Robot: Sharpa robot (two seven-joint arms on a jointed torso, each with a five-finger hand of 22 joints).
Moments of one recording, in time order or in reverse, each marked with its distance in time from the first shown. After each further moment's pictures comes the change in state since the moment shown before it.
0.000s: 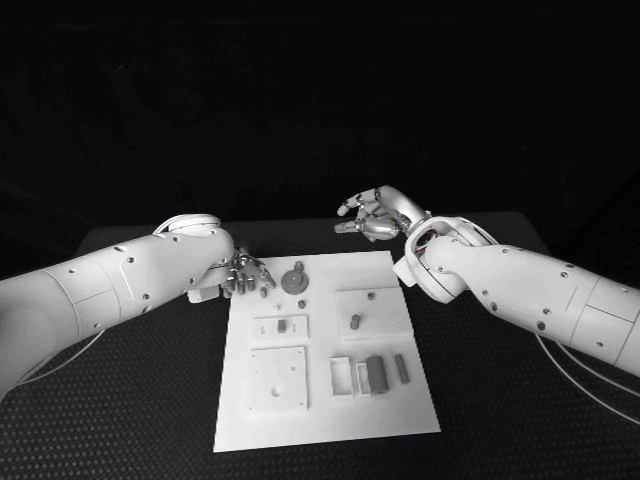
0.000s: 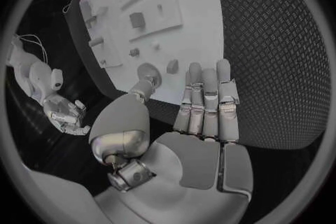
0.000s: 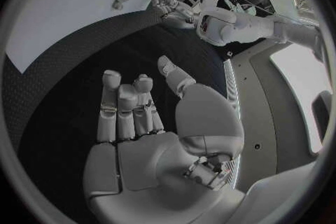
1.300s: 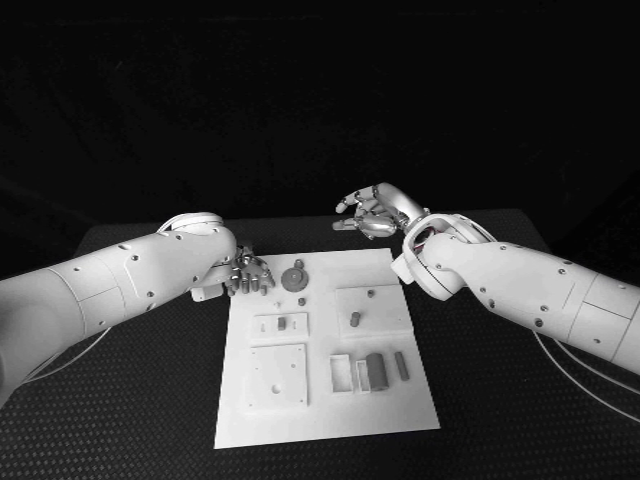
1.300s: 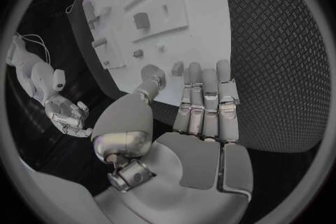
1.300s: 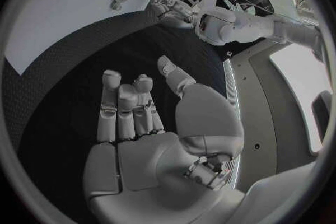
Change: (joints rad) left arm -0.007 0.016 0.000 -0.017 0.010 0.008 0.029; left_hand 0.059 0.058 0.062 -0.051 0.019 0.068 -0.019 0.030 -0.016 -0.003 -0.011 0.012 -0.009 0.002 0.002 0.012 -0.012 0.000 0.000 0.000 -0.005 0.022; right arm 0.000 0.007 0.000 -0.003 0.000 0.001 0.000; right_hand 0.000 0.000 0.000 0.000 0.000 -0.002 0.004 0.000 0.000 0.000 0.000 0.000 -0.001 0.000 0.000 0.000 0.000 0.000 0.002 -0.002 0.000 0.000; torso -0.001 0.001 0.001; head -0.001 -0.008
